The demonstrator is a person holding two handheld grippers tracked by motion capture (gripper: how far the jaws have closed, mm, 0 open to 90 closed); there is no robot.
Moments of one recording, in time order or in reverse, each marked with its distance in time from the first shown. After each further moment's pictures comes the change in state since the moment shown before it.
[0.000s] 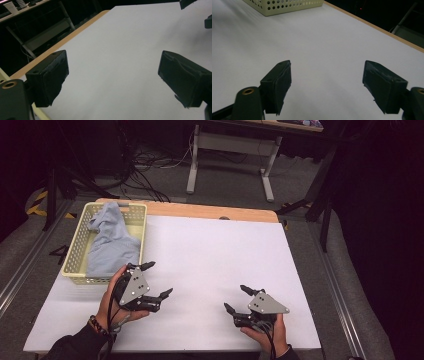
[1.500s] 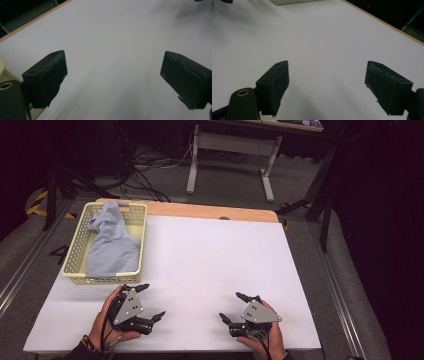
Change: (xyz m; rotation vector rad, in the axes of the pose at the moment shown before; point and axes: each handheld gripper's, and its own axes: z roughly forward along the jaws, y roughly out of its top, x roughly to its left) left arm -0.024 -0.047 -0.012 0.085 -0.074 -0.054; right arm 0.019 -0.010 0.002 0.034 0.034 -0.055
